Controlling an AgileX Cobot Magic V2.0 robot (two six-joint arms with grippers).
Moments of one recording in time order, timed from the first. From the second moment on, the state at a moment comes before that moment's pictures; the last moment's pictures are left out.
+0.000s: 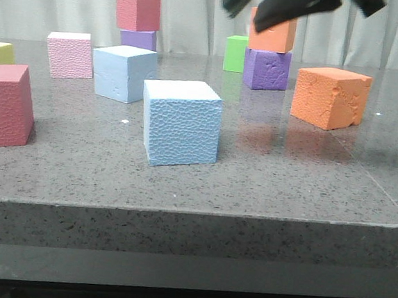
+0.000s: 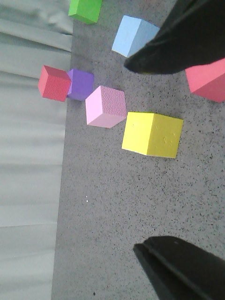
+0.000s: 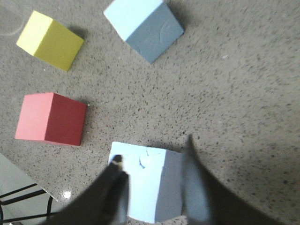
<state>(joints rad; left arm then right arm) -0.01 0.47 -0.56 -0.01 0.36 -0.07 0.38 1.44 -1.22 0.67 0.70 -0.18</state>
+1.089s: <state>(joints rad) -0.01 0.52 -0.59 -0.01 0.33 -0.07 0.24 0.58 -0.55 0.32 0.62 -0.26</state>
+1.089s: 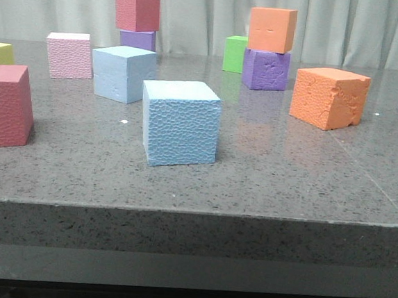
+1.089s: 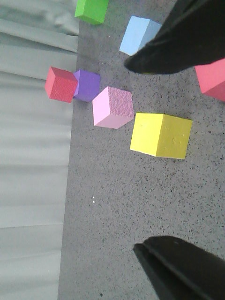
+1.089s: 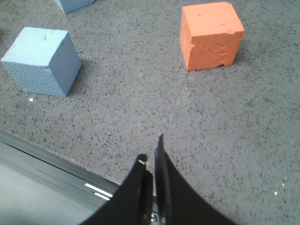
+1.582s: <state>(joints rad) -0.17 1.10 -1.08 -0.01 0.55 -0.03 0.24 0.53 -0.50 0.32 0.59 -0.26</state>
